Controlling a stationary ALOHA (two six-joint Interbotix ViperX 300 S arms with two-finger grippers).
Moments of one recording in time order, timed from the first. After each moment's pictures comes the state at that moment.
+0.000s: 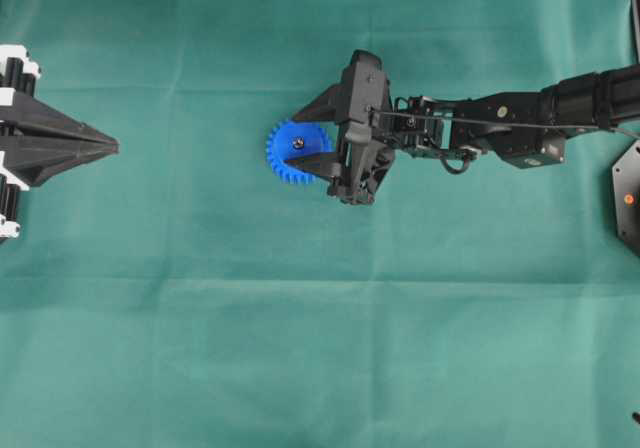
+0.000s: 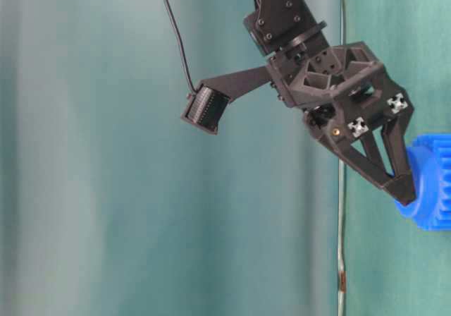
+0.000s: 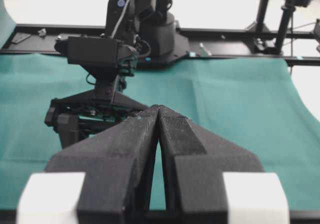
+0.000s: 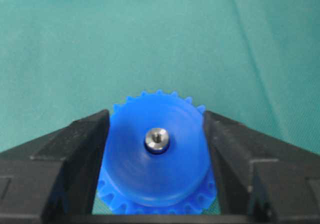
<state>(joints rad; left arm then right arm) -0.02 -0.96 1.18 0.01 -0.23 -0.04 -0.12 0.26 0.65 0.05 -0.40 -0.01</state>
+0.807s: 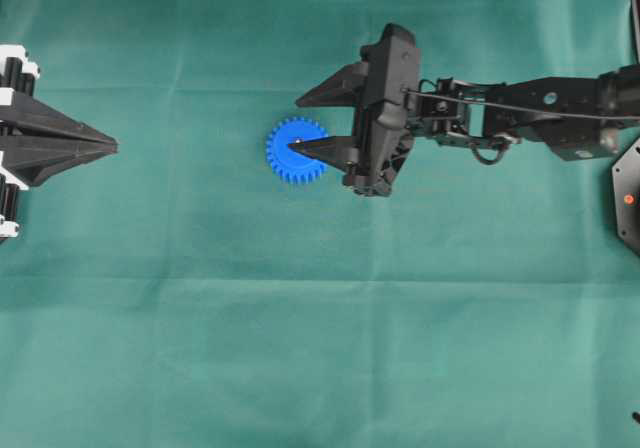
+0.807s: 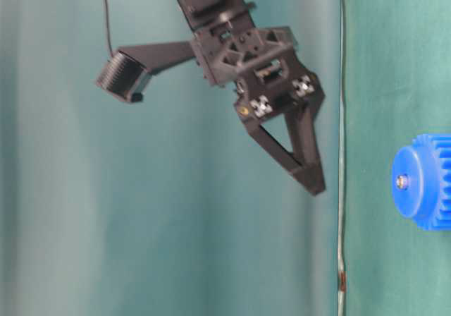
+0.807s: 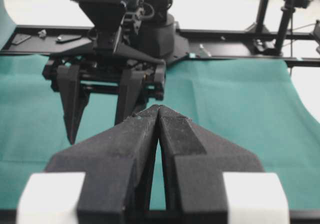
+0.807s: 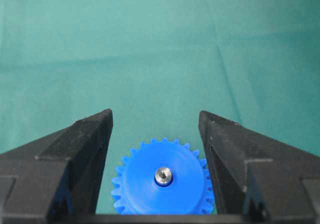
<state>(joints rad) -0.02 -0.96 1.18 0.01 -0.23 -0.04 -0.11 0.06 0.69 0.05 -0.36 -0.02</state>
